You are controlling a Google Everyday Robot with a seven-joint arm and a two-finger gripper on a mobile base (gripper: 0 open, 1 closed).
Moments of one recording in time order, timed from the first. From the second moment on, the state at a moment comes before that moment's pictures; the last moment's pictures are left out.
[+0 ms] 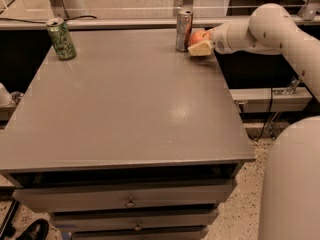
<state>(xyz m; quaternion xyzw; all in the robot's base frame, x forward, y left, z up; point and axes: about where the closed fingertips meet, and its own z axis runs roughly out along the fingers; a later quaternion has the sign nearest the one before) 0.821 -0.160 0.860 -0.39 0.77 0.08 0.51</state>
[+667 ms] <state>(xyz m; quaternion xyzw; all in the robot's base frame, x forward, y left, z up) 0.821 -0.161 0.856 -0.38 0.77 0.09 0.50</state>
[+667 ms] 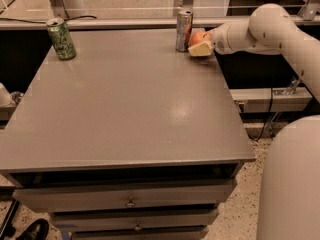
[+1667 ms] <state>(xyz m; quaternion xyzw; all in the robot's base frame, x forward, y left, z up) 0.820 -0.162 0.854 -0.38 0.77 0.10 0.50</state>
